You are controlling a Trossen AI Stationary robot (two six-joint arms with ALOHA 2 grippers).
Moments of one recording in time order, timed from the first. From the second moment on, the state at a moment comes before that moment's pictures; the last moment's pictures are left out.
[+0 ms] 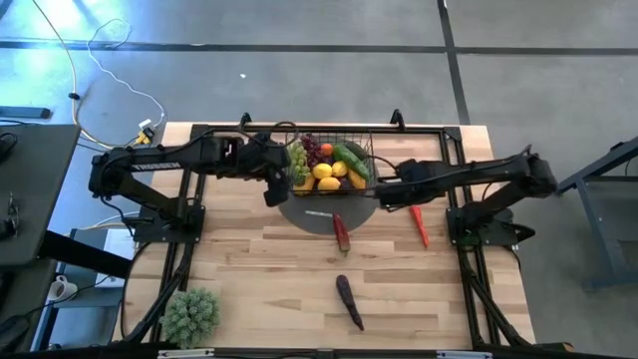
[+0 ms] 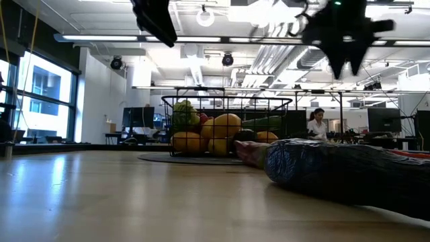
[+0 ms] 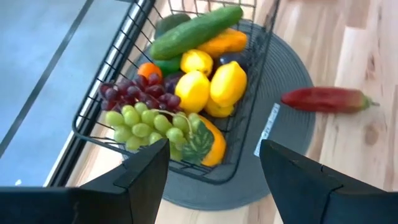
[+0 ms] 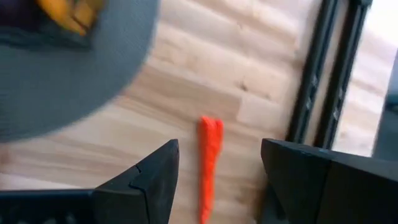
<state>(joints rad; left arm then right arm) 0.23 1.36 1.35 -0.90 -0.28 -0.08 0.05 1.45 1.28 -1.54 0.37 1.30</state>
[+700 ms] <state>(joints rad) 0.32 1.36 1.35 -0.73 -0.28 -0.13 -0.02 1.11 0.74 -1.11 0.14 1.31</state>
